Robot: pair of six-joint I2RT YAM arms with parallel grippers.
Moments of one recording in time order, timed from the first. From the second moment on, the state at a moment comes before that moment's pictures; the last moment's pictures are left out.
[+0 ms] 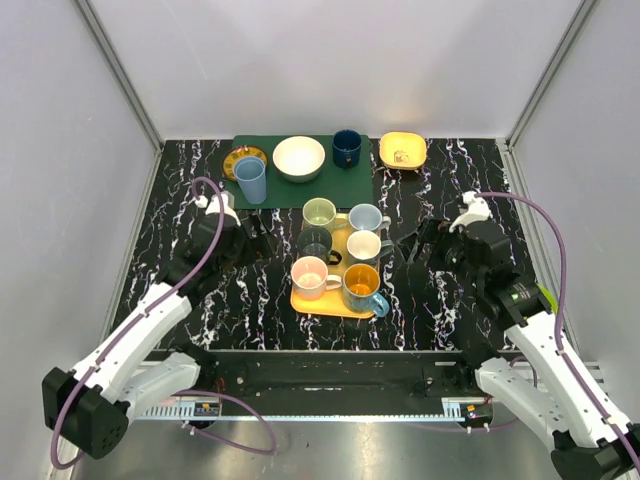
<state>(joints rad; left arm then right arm) -0.47 0.95 0.79 -0.47 -0.16 -0.67 0.42 0.73 0.81 -0.50 0.02 0.53</state>
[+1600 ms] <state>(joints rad) -0.54 0.85 0.56 -0.39 0.09 -0.62 0.79 1.13 0.88 -0.72 -0.05 0.43</state>
